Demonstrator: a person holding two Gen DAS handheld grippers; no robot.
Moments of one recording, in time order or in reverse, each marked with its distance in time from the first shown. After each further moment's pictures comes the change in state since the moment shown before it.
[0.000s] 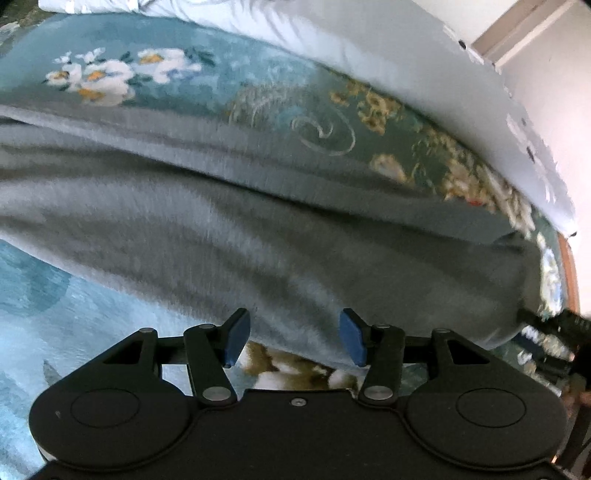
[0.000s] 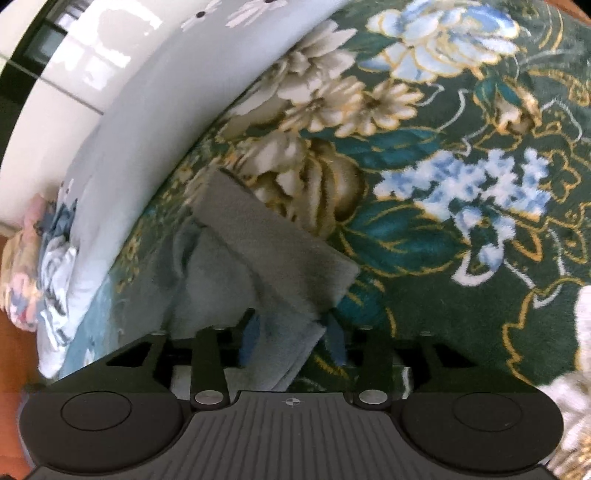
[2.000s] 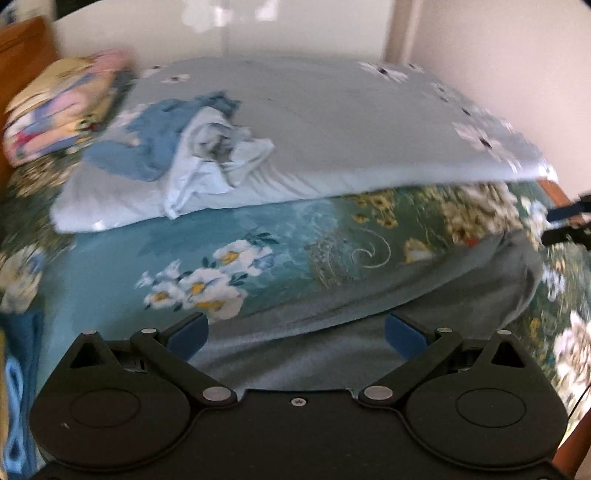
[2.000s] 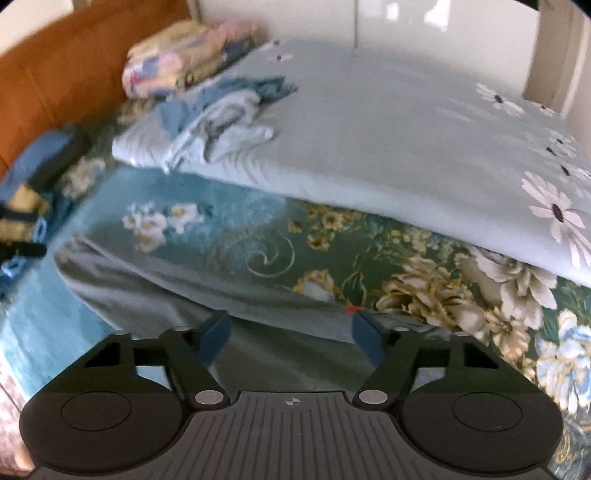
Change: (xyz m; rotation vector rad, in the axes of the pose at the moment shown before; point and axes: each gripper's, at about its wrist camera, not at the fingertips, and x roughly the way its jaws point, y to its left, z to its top) left arm -0.153 0.068 0.099 0.564 -0.192 0.057; right arm -0.058 0.261 -0.057 -1.048 0.094 -0.003
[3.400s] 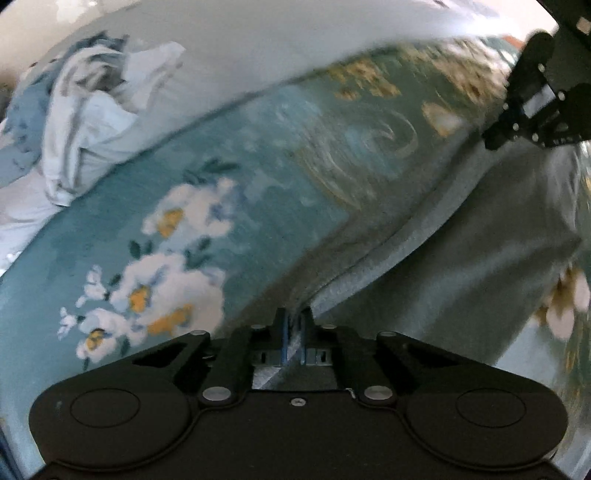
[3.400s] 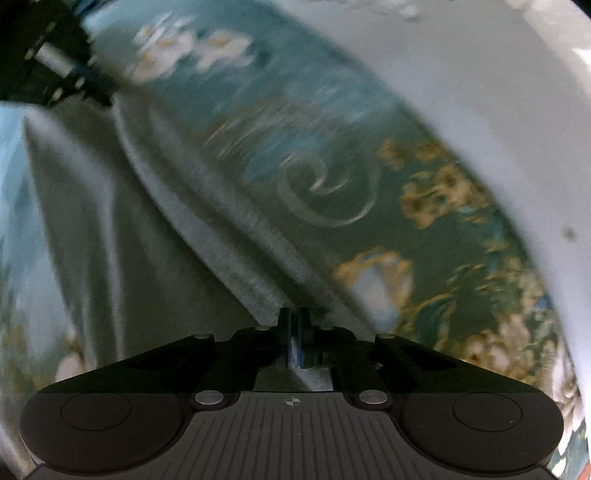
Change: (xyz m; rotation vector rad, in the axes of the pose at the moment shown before) left arm 0.184 0.038 -0.019 0.295 0.198 -0.098; right arm 0.190 0.043 0.026 -0.457 0.304 -0.010
